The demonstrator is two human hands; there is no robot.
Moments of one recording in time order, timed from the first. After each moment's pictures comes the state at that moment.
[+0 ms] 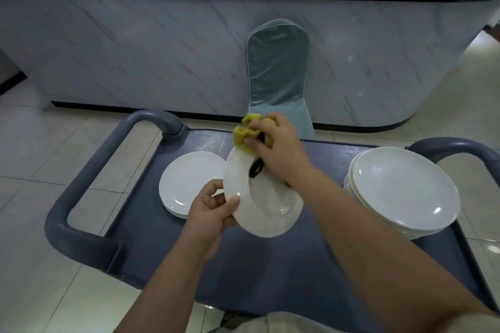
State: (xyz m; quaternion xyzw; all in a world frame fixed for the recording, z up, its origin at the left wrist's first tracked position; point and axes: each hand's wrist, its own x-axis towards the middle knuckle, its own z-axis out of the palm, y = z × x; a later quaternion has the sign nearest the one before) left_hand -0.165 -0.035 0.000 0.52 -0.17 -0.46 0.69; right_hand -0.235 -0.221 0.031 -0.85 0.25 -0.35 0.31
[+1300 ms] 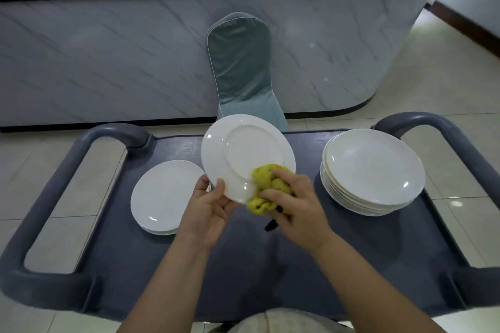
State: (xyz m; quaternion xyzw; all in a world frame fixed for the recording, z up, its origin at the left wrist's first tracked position) left_hand -0.164 -0.086 -0.012 0.38 -0.06 -0.56 0.73; right_hand -0.346 -0.172 -0.045 -0.87 0.23 -0.40 0.15
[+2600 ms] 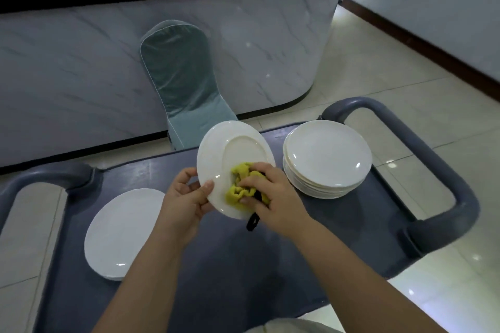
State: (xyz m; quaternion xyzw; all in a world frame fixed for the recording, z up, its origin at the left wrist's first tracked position) left_hand -0.148 -0.129 0.008 0.50 -0.25 -0.57 0.61; right_hand -0.341 -0.174 -0.018 -0.82 0.38 -0.34 0.24
